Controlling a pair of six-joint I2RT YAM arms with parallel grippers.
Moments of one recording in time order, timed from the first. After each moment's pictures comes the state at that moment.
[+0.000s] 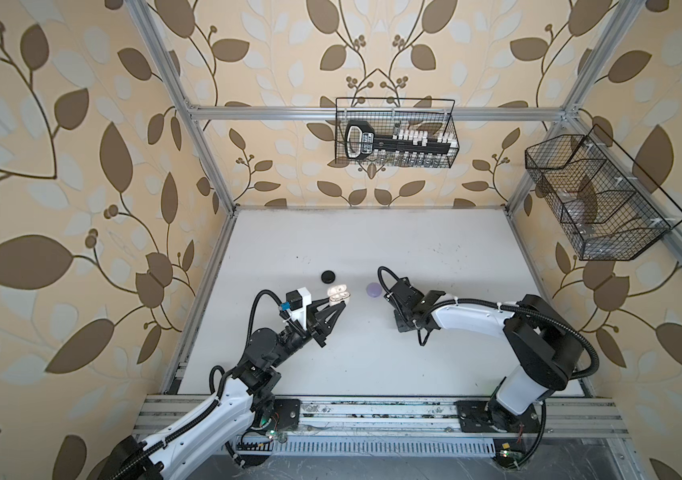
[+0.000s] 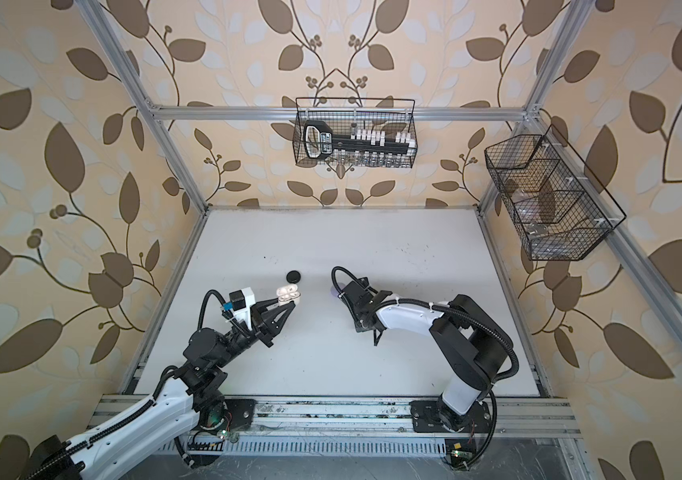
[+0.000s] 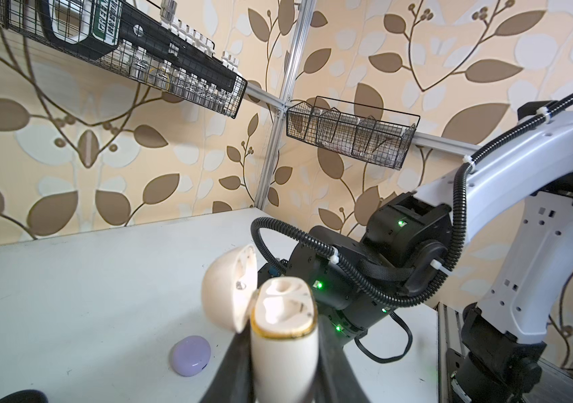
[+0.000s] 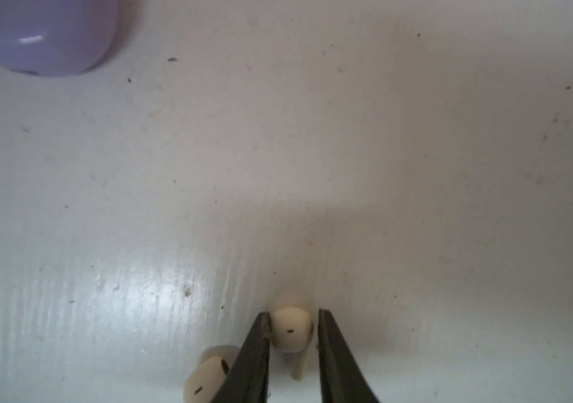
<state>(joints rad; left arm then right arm) -0.59 0.59 0.09 0.73 0.29 -0.34 0.76 1.68 0.89 -0.50 0.36 0.54</state>
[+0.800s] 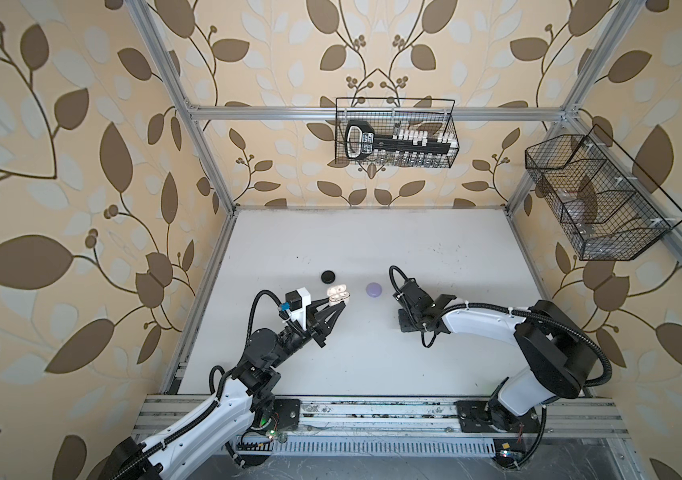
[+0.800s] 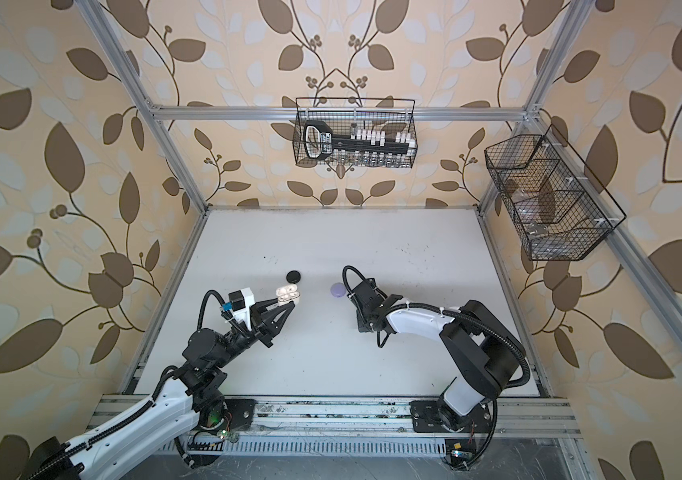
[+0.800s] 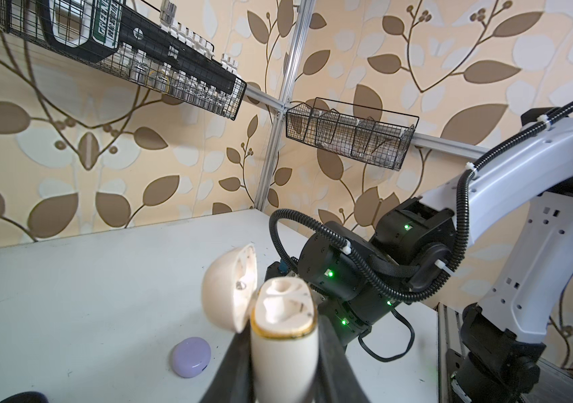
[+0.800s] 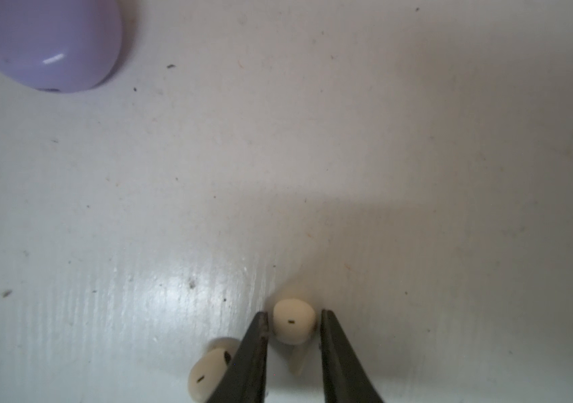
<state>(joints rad) -0.59 0.58 0.09 0.72 0.29 -0.33 0.72 1.61 0.80 -0.39 0.26 0.57</state>
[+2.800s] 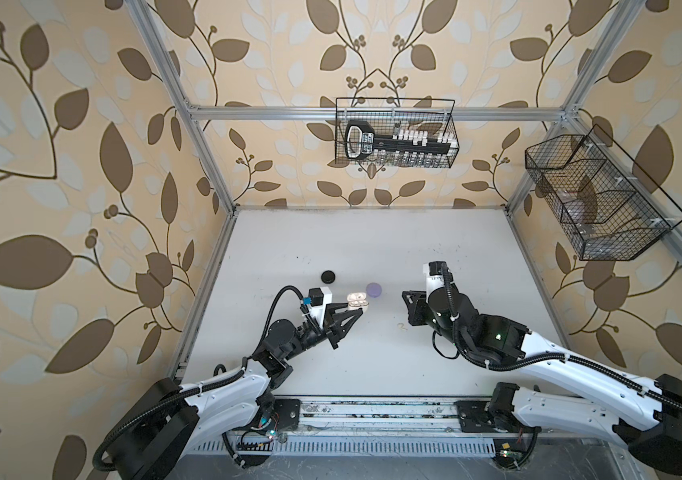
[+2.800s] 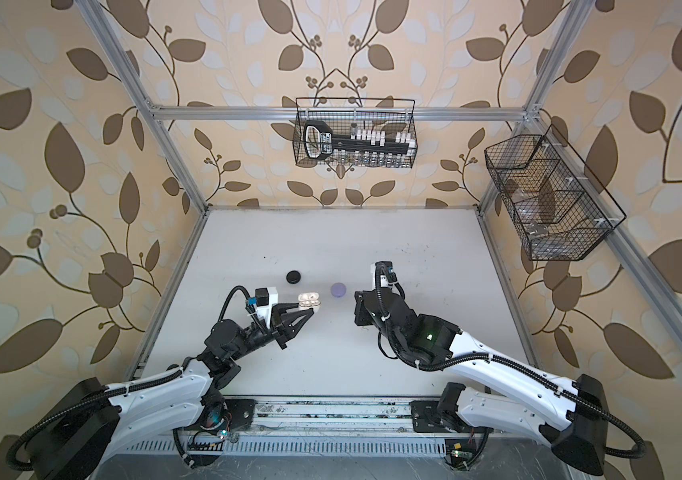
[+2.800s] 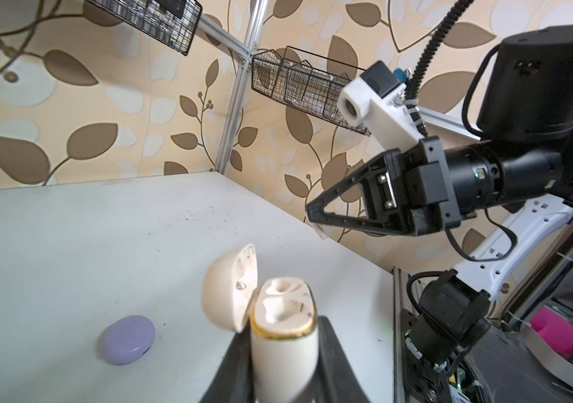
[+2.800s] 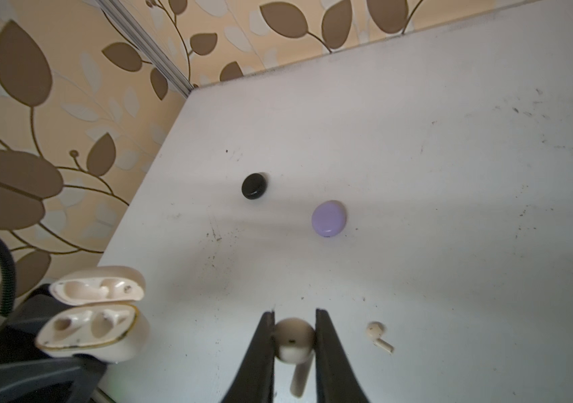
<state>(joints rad) -0.68 0.99 0.11 1.04 0.40 -0.39 0.98 0.99 0.82 -0.37 0.45 0.73</state>
